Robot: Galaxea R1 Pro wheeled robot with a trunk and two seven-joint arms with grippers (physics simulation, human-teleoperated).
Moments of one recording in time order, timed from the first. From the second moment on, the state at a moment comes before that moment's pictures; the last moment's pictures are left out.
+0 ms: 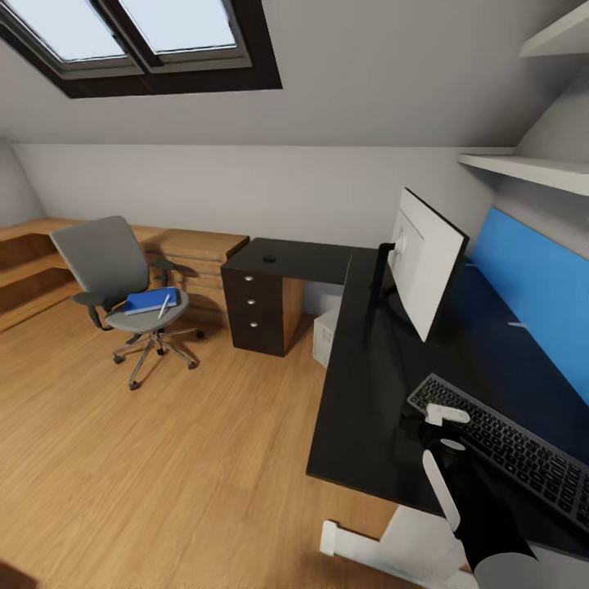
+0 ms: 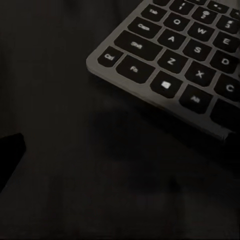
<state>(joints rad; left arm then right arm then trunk) -0.16 0.09 -0.34 -0.47 0.79 -0.25 0.45 -0.48 -0.05 -0.06 -1.05 -0.15 0.40 -0.26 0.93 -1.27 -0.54</state>
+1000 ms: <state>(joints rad) -0.16 0.07 -0.36 -0.46 0.79 -0.25 0.46 -0.48 -0.07 -0.20 -1.10 -0.15 0.38 -0.30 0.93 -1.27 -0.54</state>
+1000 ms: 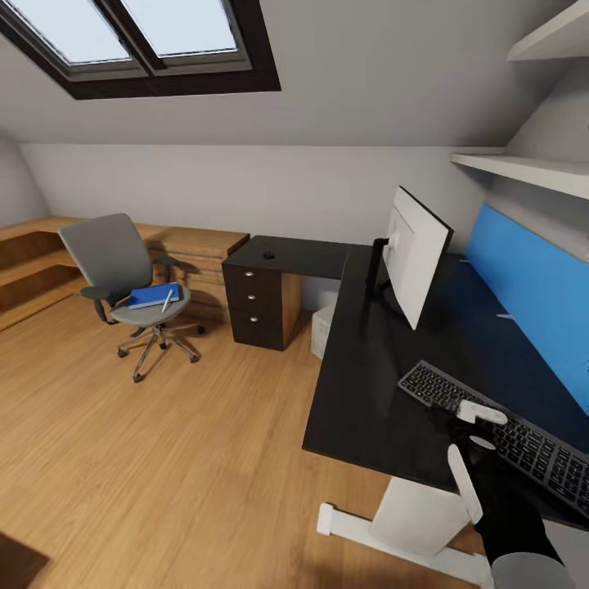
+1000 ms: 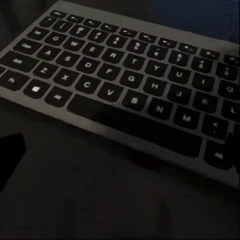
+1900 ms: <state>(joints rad) -0.16 0.06 -0.44 -0.46 0.74 -0.25 0.46 -0.50 -0.18 -0.31 -0.90 -0.16 0.23 -0.31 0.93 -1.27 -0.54</state>
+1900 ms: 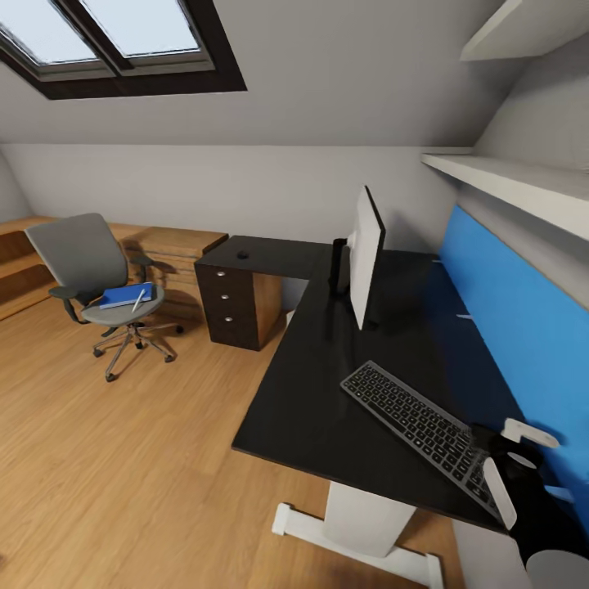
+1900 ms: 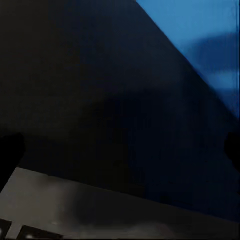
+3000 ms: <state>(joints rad) -0.16 0.06 -0.44 -0.46 0.74 -0.25 0.46 -0.52 -0.18 -0.32 -0.87 -0.16 0.20 -0.31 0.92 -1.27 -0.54</state>
